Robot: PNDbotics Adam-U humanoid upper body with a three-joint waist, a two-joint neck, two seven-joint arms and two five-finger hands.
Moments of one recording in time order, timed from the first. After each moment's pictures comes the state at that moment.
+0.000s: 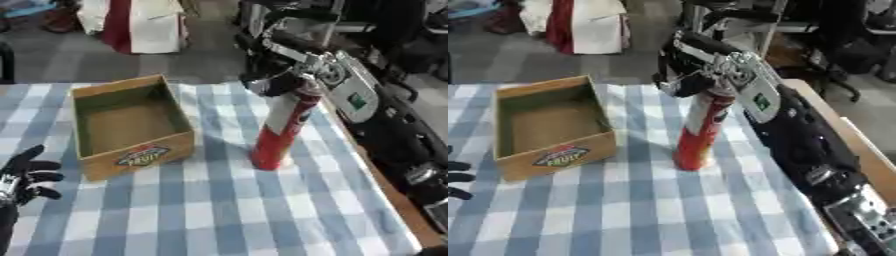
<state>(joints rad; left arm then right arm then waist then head) -0.12 0.21 -0.03 -1.79 -0.10 0.04 -0.16 -0.89 -0.46 0.24 -1.23 0.48 -0.30 0.33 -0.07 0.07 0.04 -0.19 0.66</state>
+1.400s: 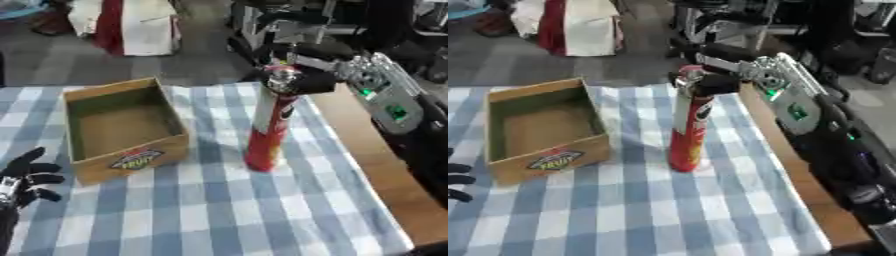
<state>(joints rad) -0.12 0.21 -0.03 -1.79 -0.10 0.05 -0.16 -0.76 -0.59 0.25 -1.40 0.50 -0.15 0.59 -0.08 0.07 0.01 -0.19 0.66</state>
